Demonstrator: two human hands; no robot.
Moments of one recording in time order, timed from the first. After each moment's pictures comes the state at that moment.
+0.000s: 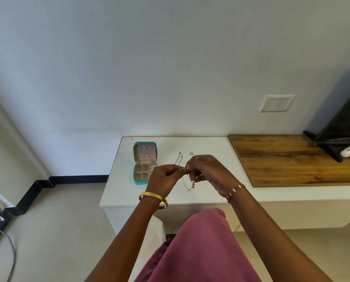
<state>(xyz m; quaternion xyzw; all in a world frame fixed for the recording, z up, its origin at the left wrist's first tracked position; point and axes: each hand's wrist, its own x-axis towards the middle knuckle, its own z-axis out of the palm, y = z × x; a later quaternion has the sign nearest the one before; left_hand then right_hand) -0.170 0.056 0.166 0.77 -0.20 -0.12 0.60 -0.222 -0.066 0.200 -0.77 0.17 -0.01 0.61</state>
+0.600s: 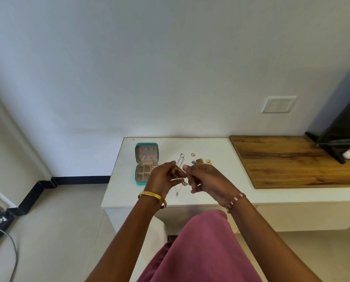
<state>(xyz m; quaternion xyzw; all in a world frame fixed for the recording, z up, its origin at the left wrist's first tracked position) -0.176 0.059 0.185 0.53 -0.03 -0.26 0.81 -0.231 -0.060 0.186 -0.73 0.15 0.02 0.67</state>
